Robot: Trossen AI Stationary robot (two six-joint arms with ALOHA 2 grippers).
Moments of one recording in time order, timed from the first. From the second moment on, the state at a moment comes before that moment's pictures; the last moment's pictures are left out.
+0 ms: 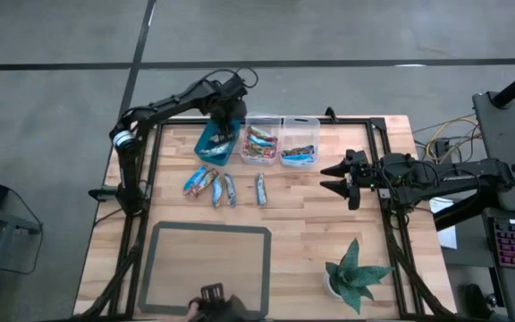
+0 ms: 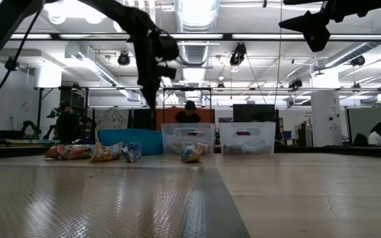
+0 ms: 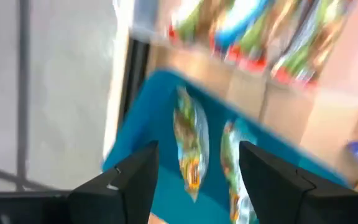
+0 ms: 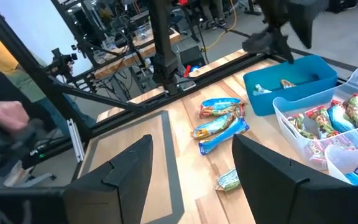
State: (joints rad) left arm 0.66 1.89 1.72 -1.07 -0.12 0.49; right arm 0.05 0.65 0.55 -0.07 0.13 0.46
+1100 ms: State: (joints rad) left arm 0.22 1.75 1.78 -1.03 -0.15 -0.19; right arm 0.06 0.39 0.45 -0.16 0.13 0.36
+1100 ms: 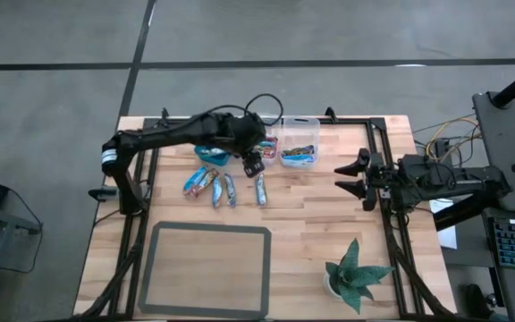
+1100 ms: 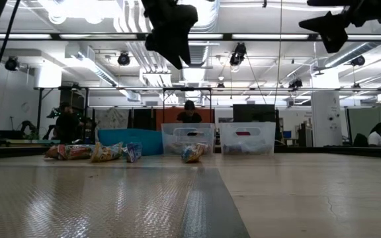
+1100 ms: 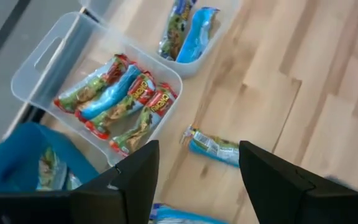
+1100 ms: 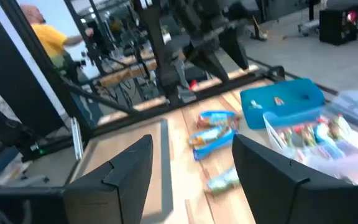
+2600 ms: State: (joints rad) left arm 0.00 1.75 1.14 -0.80 -0.21 -1.38; right arm 0.06 0.35 0.44 -0.18 0.09 0.44
